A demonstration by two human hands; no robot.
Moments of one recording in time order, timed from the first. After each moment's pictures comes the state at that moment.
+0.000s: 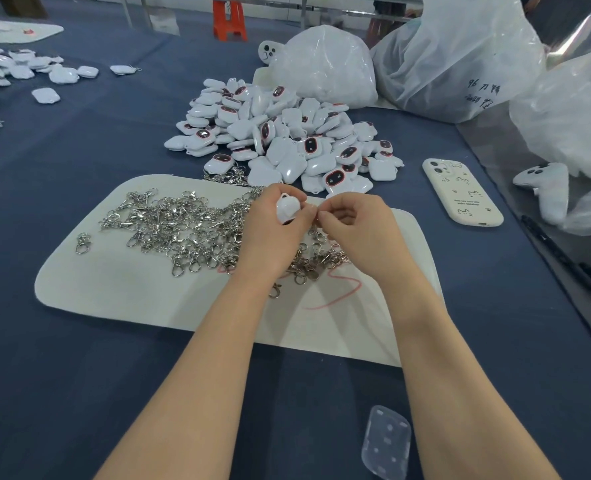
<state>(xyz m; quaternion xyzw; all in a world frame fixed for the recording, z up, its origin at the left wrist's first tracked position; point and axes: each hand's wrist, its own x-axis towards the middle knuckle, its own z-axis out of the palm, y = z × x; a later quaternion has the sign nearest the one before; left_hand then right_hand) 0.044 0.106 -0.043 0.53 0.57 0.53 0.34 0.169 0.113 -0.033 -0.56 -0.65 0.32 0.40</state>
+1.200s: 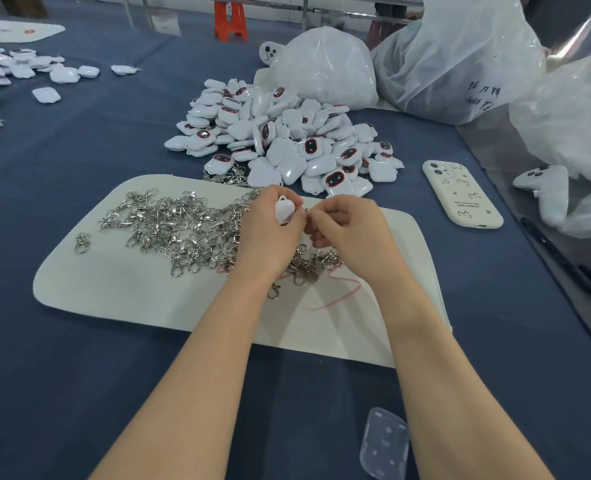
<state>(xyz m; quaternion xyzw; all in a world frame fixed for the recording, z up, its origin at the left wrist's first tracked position) 0.042 0.111 -0.052 0.54 0.58 0.52 0.31 0.162 0.110 -0.033 -0.53 -0.63 0.39 0.41</state>
